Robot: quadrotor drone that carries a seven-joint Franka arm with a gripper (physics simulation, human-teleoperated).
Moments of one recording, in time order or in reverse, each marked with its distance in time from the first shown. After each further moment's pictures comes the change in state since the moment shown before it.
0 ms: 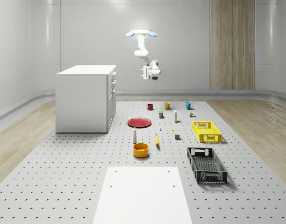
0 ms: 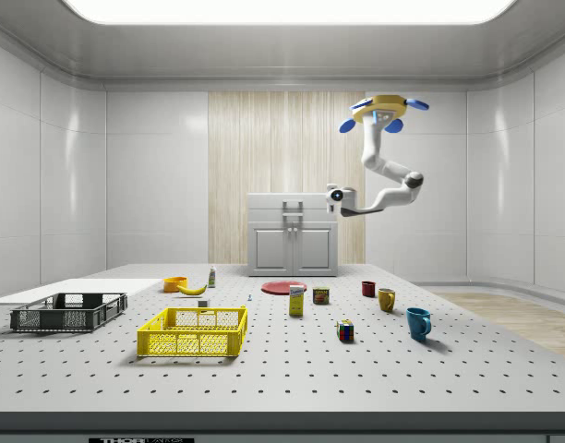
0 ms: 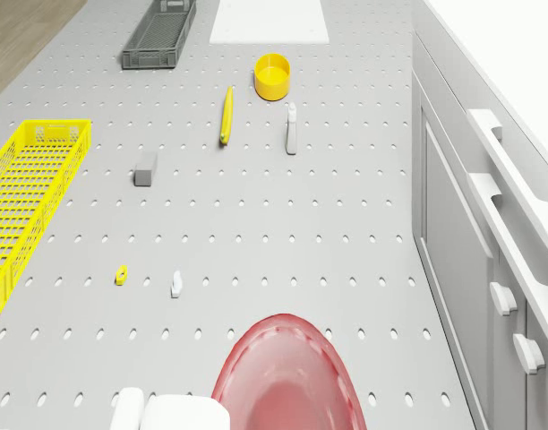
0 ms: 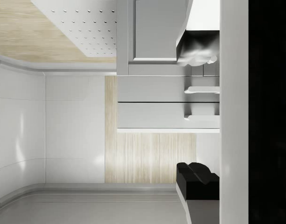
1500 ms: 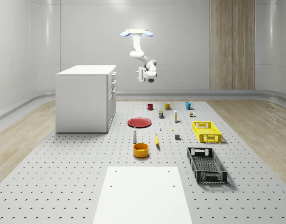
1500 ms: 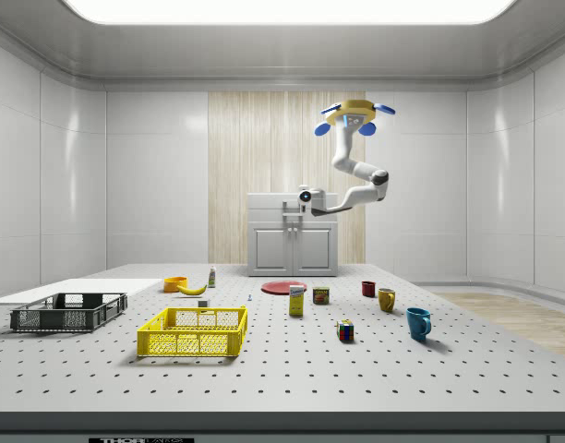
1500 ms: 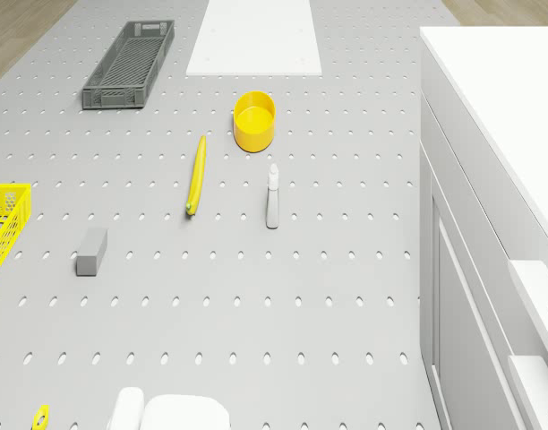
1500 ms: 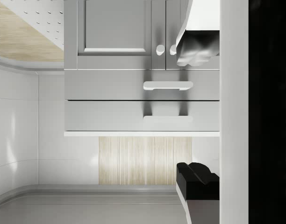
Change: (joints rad) arm 0.068 -0.074 -0.021 -0.010 -0.059 0.064 0.050
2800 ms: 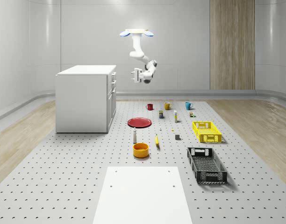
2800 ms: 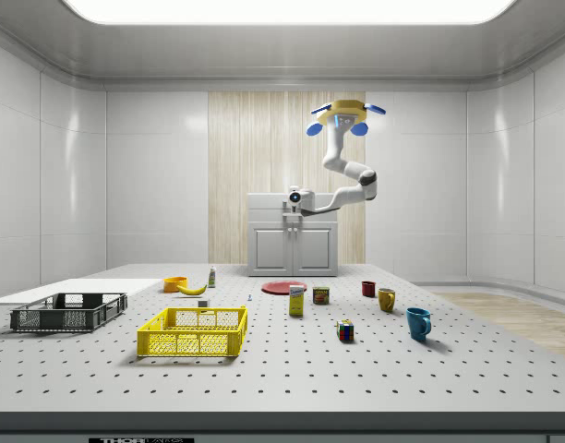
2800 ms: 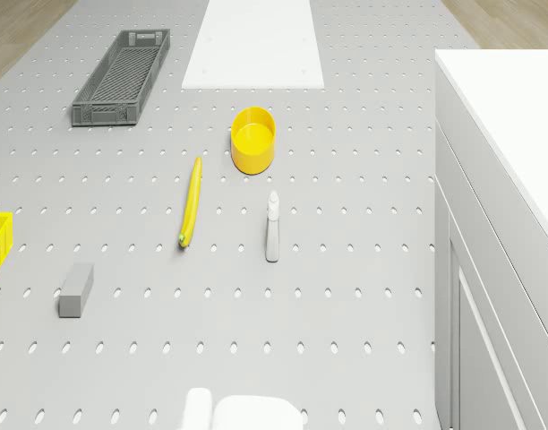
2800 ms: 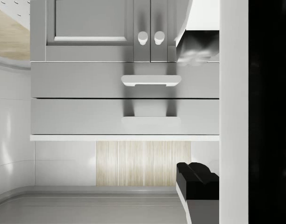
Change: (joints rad) arm 0.055 -0.019 0.112 -0.098 0.083 0.169 -0.011
